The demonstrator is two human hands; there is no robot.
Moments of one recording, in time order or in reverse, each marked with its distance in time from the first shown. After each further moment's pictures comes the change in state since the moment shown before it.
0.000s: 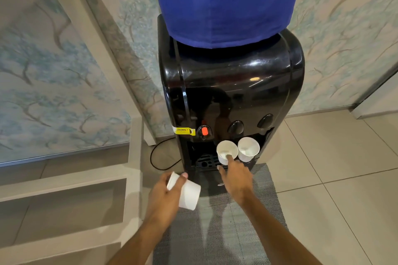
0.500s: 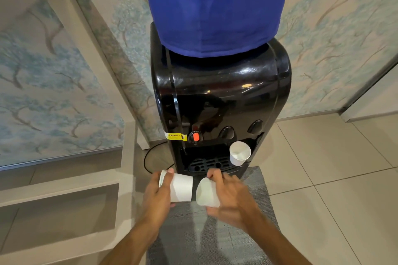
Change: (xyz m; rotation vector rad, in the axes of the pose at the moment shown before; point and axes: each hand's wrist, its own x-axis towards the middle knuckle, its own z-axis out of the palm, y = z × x) left_hand 0.003 0.010 0.007 -0.106 0.019 -0.002; right_hand -0.067 0.001 -0.060 0.013 -0.032 -0.576
